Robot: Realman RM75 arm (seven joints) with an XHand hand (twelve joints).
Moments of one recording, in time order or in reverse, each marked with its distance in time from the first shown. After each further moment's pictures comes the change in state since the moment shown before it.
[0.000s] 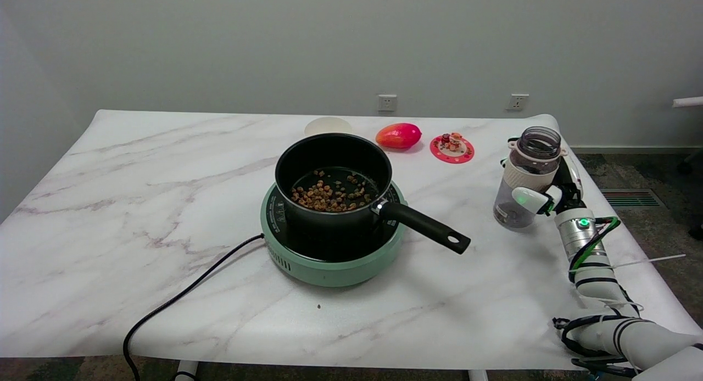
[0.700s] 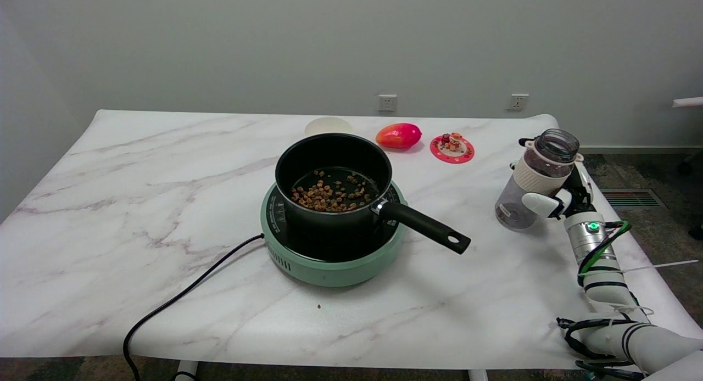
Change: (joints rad) arm -0.024 0.015 0.024 -0.004 0.007 -0.005 0.002
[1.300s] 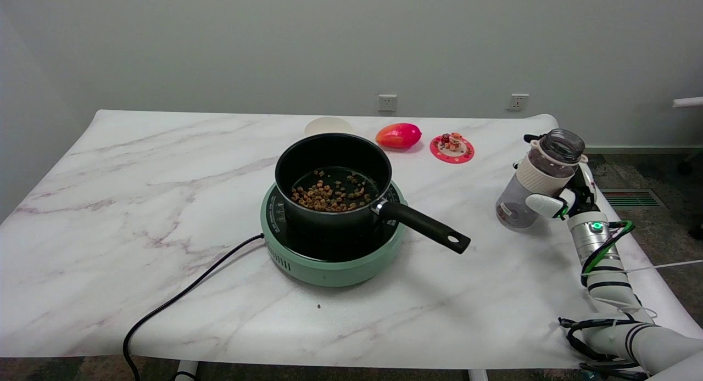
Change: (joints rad) arm -0.006 0.009 0.006 0.003 0.001 0.000 0.001
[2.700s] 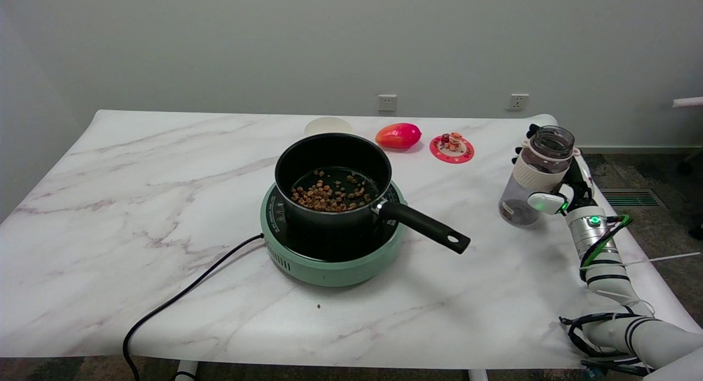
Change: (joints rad) arm 0.013 0.011 -0.002 0.022 -0.008 -0.048 -0.004
